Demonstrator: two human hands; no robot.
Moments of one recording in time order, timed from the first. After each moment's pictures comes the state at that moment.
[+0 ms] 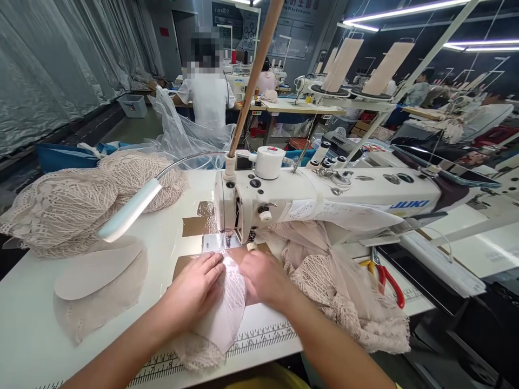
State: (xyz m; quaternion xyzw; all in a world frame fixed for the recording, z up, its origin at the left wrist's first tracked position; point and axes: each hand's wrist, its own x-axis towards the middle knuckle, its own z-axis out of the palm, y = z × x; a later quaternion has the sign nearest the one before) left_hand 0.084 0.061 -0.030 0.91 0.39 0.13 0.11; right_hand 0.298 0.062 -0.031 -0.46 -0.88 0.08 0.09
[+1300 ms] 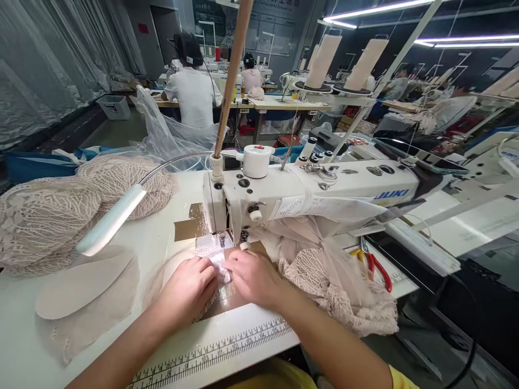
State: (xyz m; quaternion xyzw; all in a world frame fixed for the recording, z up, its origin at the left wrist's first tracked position) left_hand 0.087 0.071 -0.019 0.92 0.37 0.09 0.12; right_hand 0.291 0.060 -0.033 -0.44 -0.87 0.13 0.19
